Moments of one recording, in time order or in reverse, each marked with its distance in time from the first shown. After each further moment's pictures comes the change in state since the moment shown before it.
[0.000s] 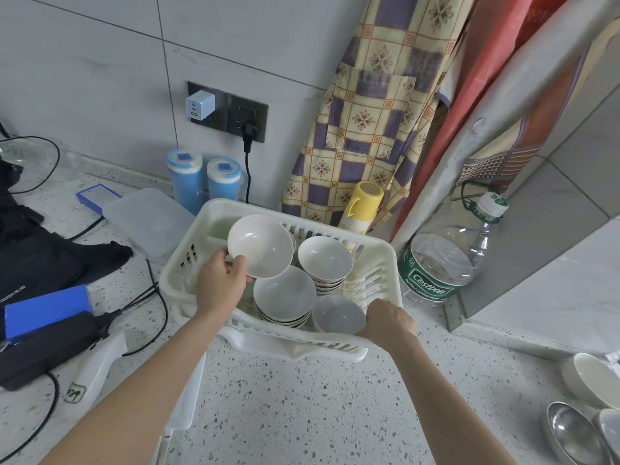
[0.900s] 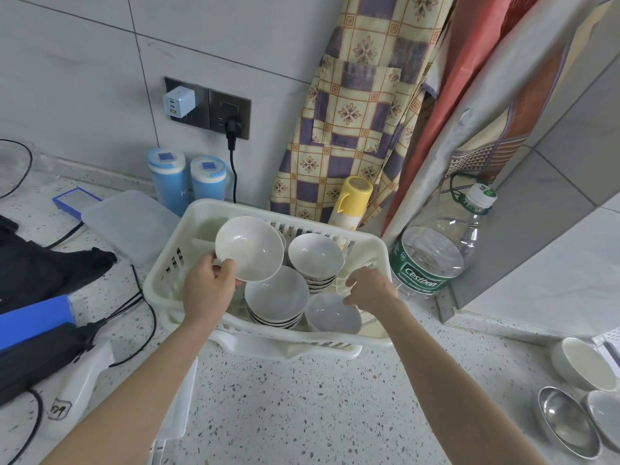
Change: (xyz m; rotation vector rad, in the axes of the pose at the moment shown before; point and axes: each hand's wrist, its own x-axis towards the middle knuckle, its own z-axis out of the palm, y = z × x) left_hand -0.002 0.002 -0.002 0.016 -0.007 0.021; right_hand 0.034 -0.012 -0.031 0.188 -0.001 -0.099
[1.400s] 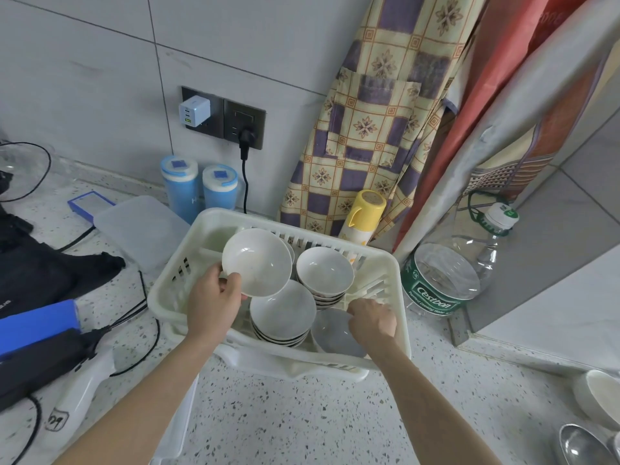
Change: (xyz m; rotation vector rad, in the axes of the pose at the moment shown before) left_hand 0.002 -0.002 0.002 0.011 0.012 0.004; right_hand 0.017 0.001 0.048 -0.289 0.128 -0.030
